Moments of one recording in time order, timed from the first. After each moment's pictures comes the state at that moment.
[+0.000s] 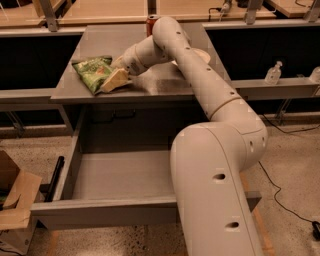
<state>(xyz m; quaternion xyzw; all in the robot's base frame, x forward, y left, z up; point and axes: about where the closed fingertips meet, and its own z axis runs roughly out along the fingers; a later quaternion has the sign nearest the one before) 0.805 0.158 0.831 -0.60 0.64 0.27 0.39</state>
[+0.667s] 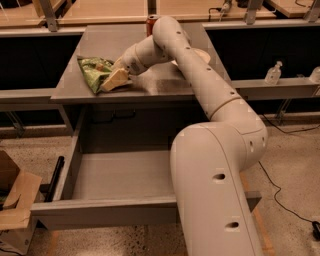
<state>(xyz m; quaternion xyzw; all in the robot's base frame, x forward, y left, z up) 0.805 0.158 0.832 -0.60 0.64 0.27 0.39</state>
